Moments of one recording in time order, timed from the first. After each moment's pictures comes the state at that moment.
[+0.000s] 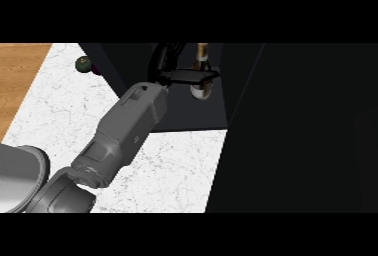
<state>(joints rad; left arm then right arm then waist) -1.19 0.00 -0.06 -0.21 0.48 0.07 -0.60 0.31 -0.66 0.67 -2.51 0.00 -0.59 0.02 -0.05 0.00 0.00</state>
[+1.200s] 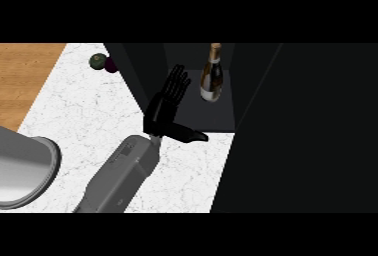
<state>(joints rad) -0.63 0.01 -0.33 -0.85 0.60 0.01 -0.46 0.35 -0.72 0.66 -2.51 0.00 -0.64 0.00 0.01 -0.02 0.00</state>
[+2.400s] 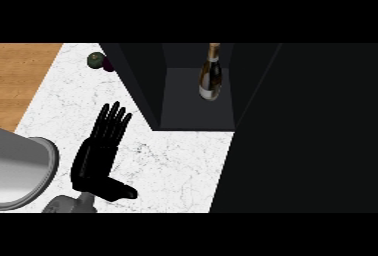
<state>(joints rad) -0.08 0.28 -0.31 -1.42 0.65 -0.10 -0.43 0.31 -0.86 0.75 -2.51 -0.01 -0.41 -0.03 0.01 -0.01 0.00</state>
